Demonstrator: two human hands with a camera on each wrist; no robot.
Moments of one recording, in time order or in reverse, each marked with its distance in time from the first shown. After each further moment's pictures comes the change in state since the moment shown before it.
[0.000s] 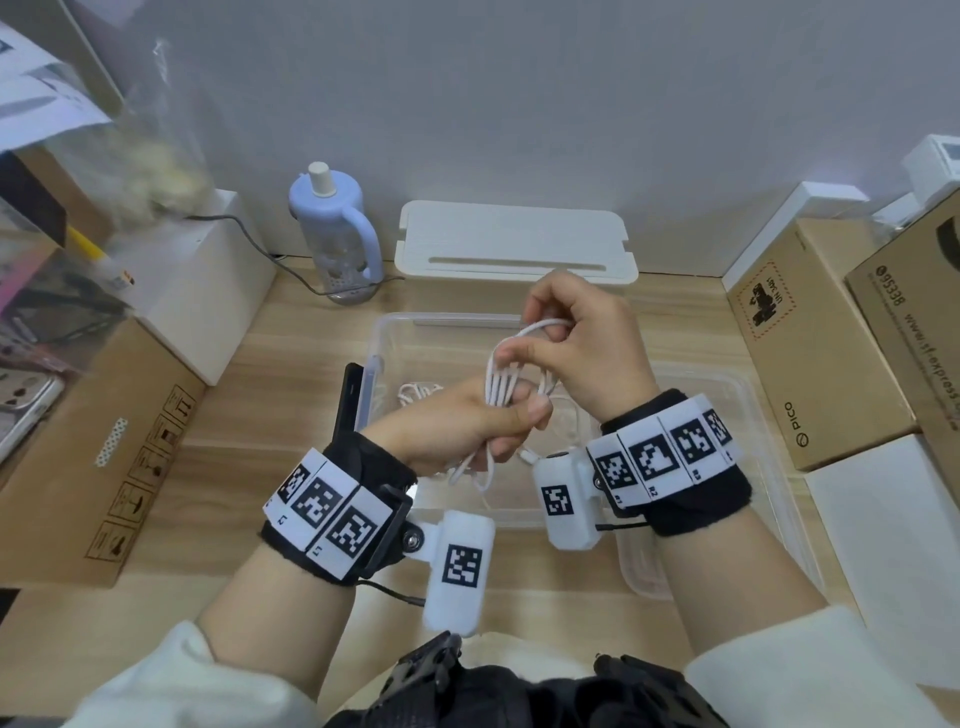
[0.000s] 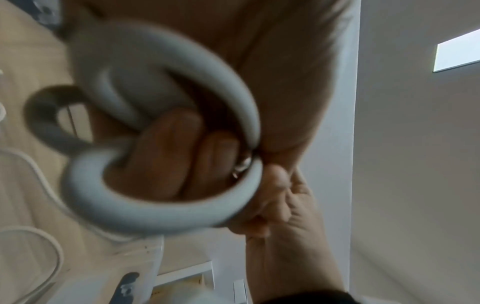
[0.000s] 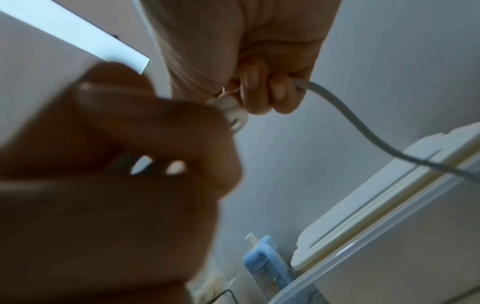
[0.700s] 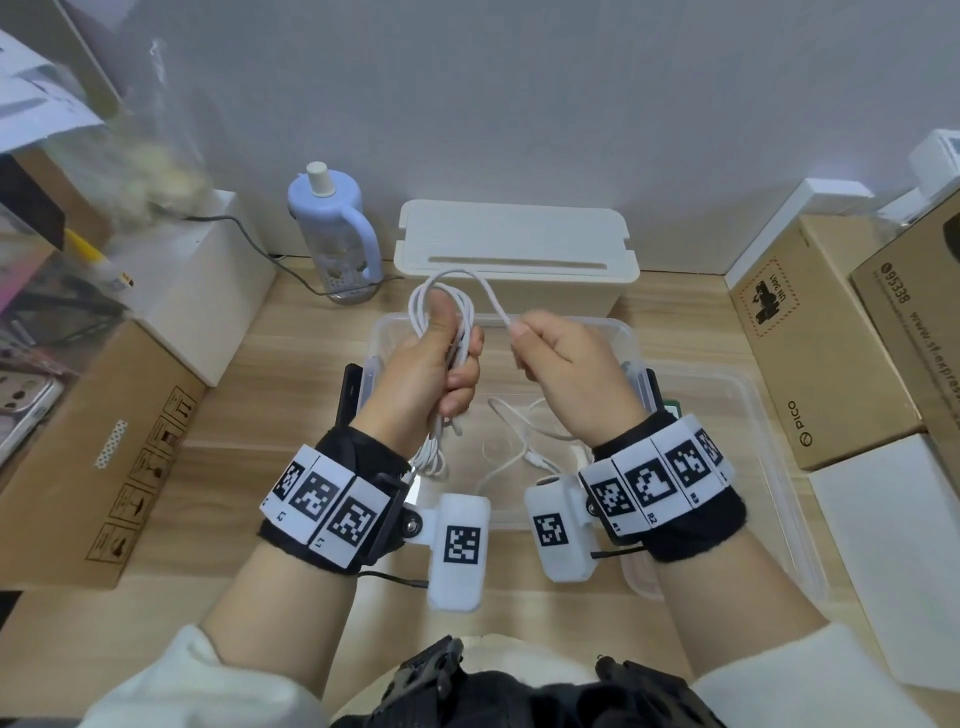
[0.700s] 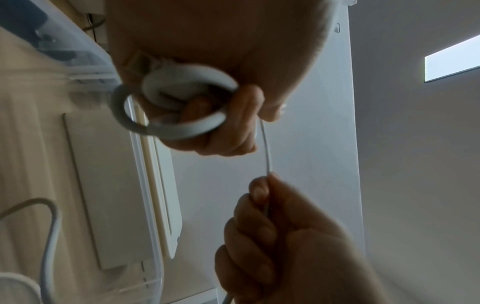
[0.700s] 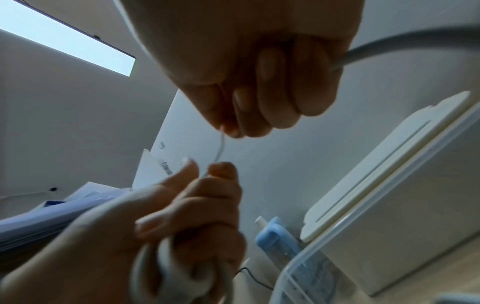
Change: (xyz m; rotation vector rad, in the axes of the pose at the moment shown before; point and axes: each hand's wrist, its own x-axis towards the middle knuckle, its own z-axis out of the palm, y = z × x) left_hand 0.006 0.008 -0.014 -0.305 0.540 0.152; right_hand -0.013 0.002 0.010 -0.024 -0.144 0.114
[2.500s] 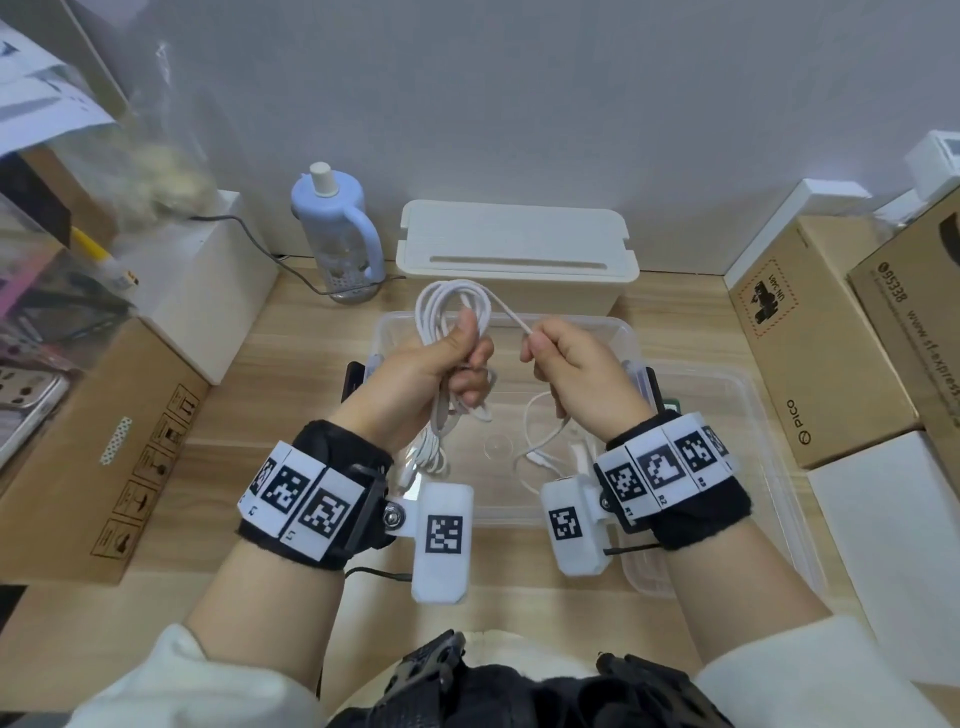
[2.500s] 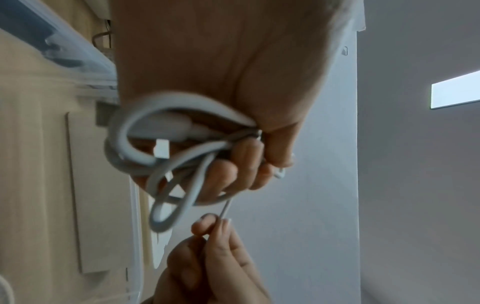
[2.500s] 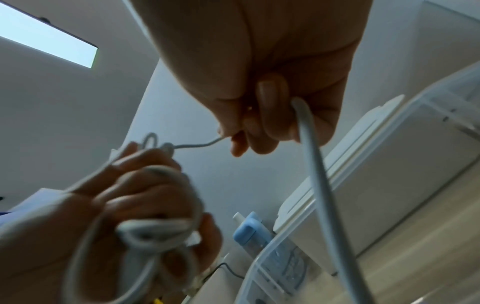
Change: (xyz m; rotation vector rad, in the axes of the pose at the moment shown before) left_hand -0.005 0.003 -0.013 -0.063 -0.276 -0.037; right_hand -0.001 0.023 -0.001 0.031 -0.062 0.131
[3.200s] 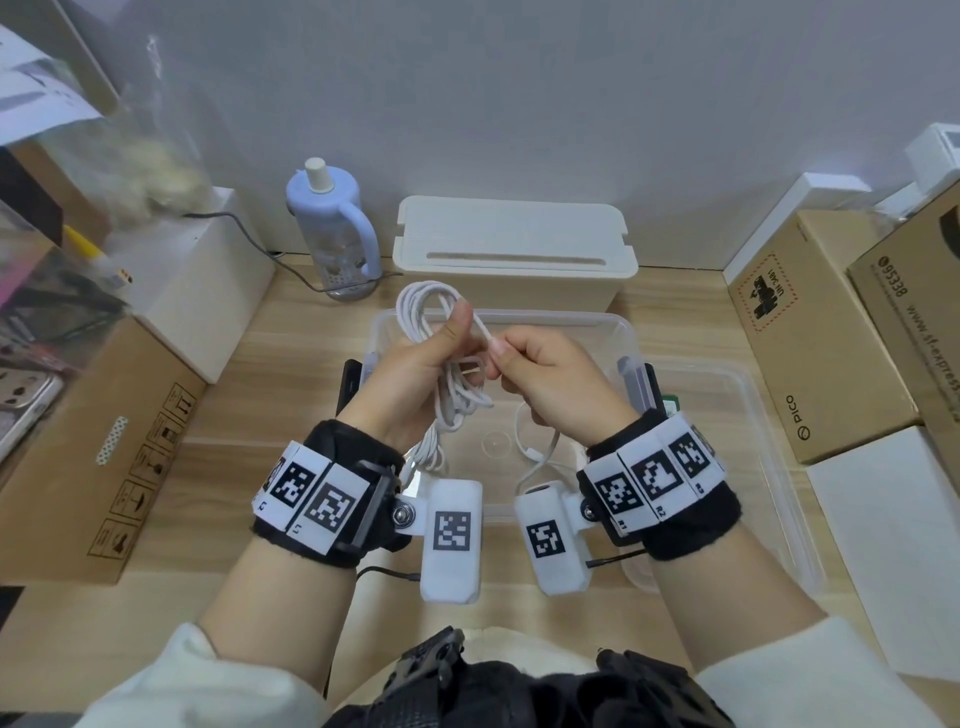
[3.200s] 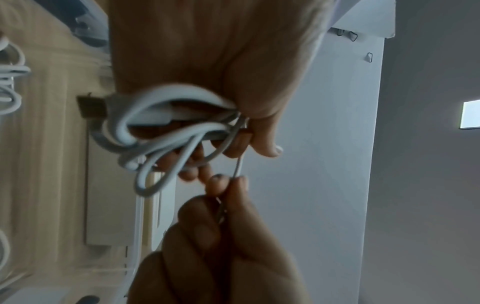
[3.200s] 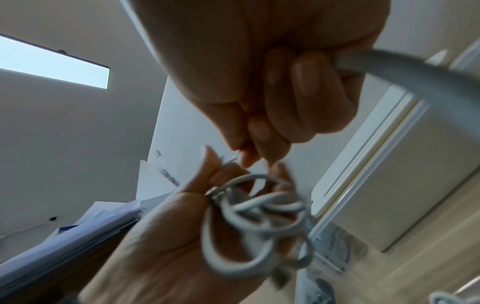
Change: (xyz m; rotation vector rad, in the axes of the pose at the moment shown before) left_hand 0.005 -0.005 0.004 0.000 0.218 0.007; right_hand -0.004 -0.023 0.011 0.154 -0.107 0.021
